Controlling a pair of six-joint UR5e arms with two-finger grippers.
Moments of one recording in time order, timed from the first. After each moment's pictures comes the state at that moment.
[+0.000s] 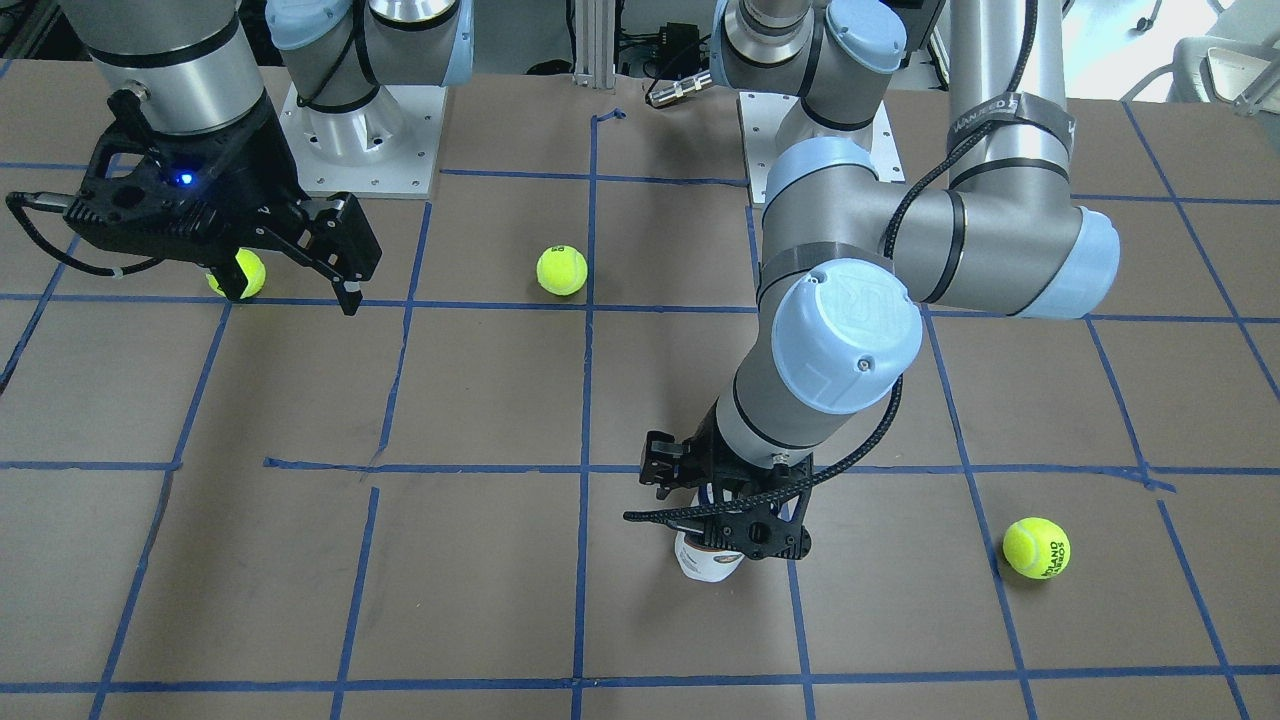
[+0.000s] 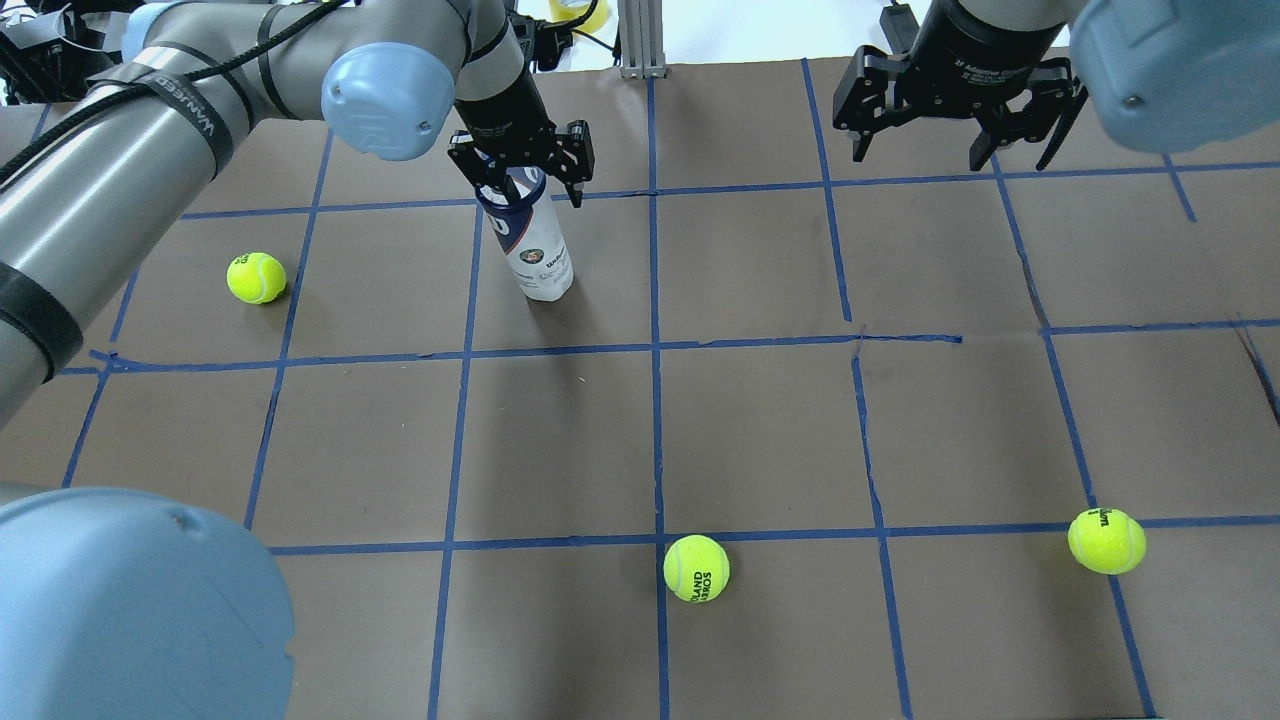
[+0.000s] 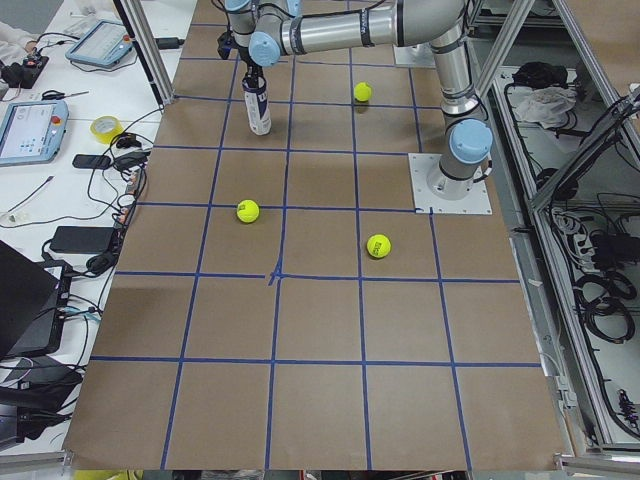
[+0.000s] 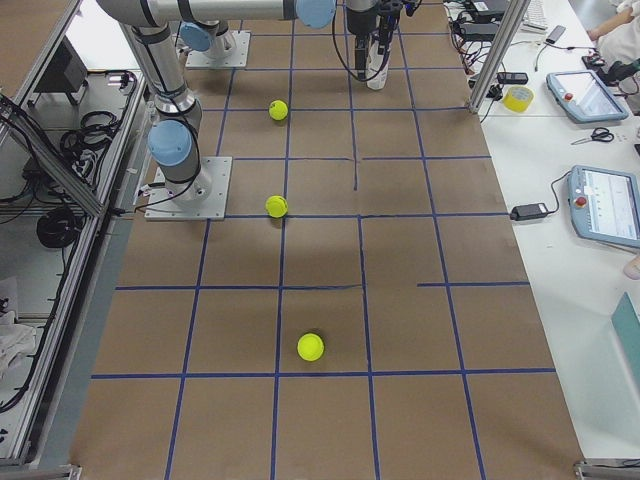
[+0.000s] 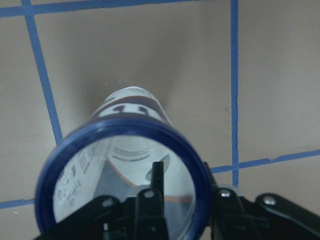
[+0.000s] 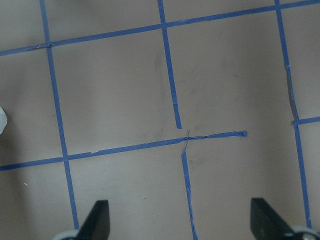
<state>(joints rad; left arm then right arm) -1.72 -2.06 -1.32 -1.34 1.43 -0.05 1.61 -1.51 1.51 -1.70 -1.58 0.18</state>
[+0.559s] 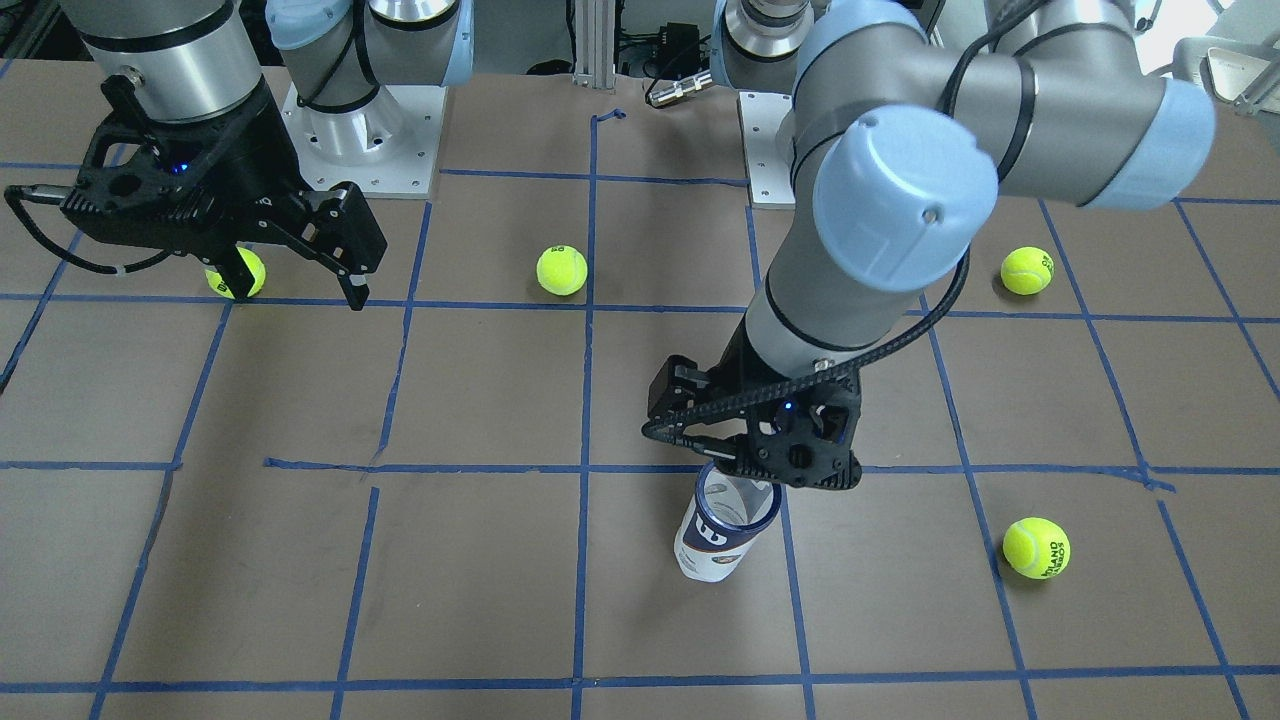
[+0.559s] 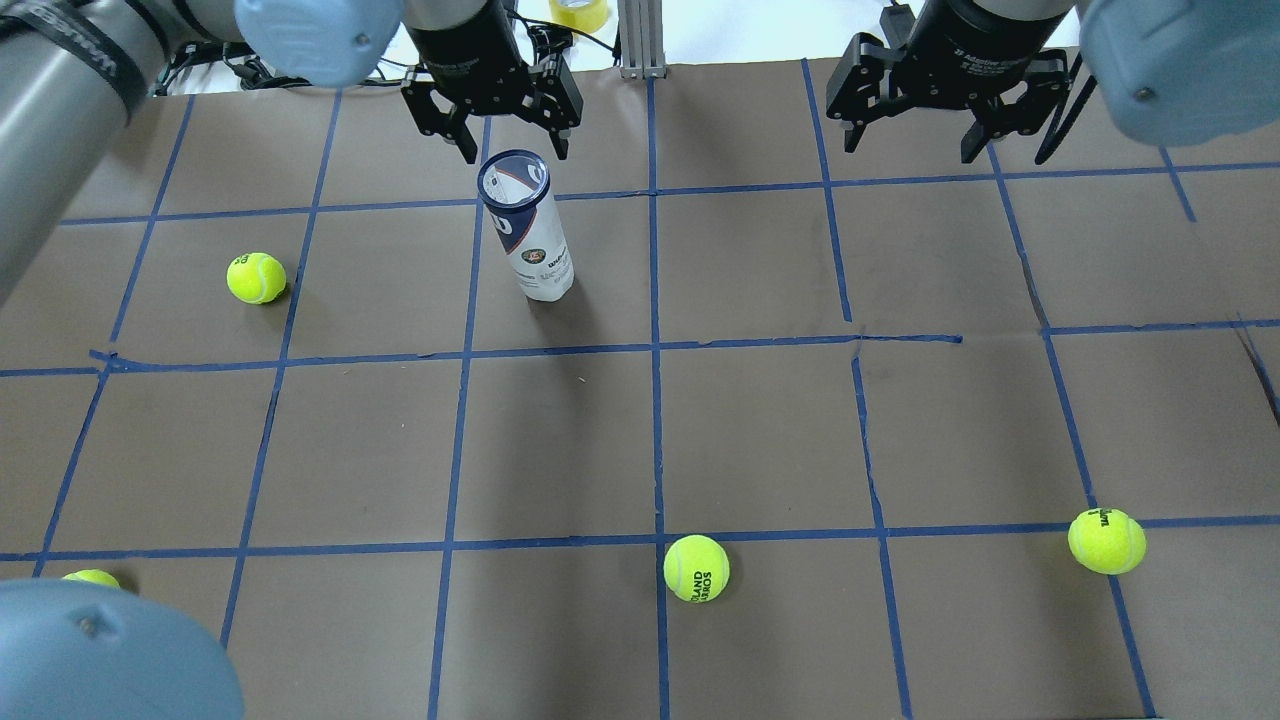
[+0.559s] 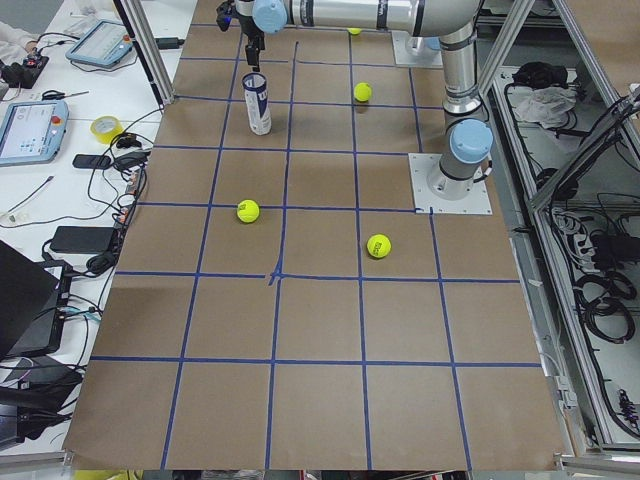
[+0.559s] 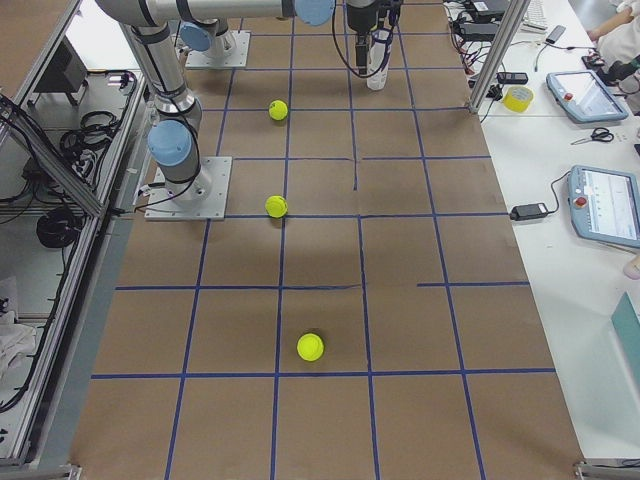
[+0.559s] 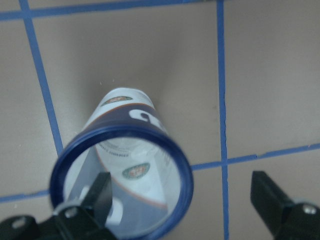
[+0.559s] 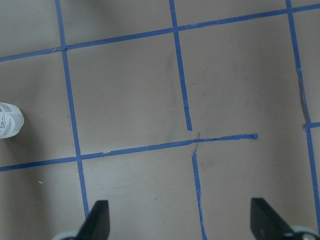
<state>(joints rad) -1.71 -1.95 -1.21 -1.54 1.50 -0.05 1.60 -1.52 1.50 -1.71 -1.53 0.17</state>
